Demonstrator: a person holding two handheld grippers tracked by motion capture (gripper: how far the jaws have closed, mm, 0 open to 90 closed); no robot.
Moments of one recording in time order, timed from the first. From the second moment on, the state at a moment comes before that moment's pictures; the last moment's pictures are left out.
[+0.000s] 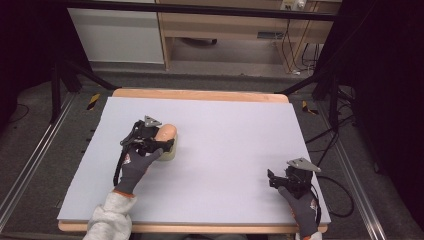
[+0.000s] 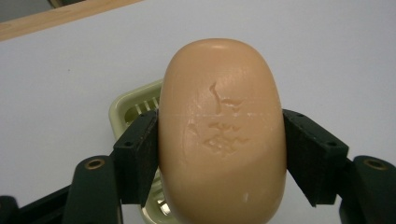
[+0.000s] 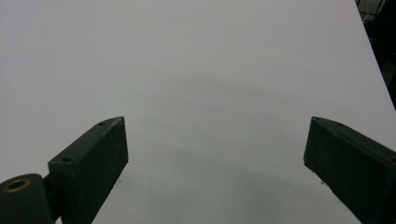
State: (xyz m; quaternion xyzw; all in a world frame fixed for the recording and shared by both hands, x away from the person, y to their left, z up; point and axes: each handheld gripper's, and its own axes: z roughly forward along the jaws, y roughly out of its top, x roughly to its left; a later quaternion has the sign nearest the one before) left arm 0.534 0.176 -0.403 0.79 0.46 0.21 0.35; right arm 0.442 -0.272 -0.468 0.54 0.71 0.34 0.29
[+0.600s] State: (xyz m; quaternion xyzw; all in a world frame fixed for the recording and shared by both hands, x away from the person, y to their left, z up) left arm 0.547 0.180 -0.424 0.79 0.47 0.20 0.33; right arm 0.442 -0.271 -0.468 0.54 0.71 0.35 0.29
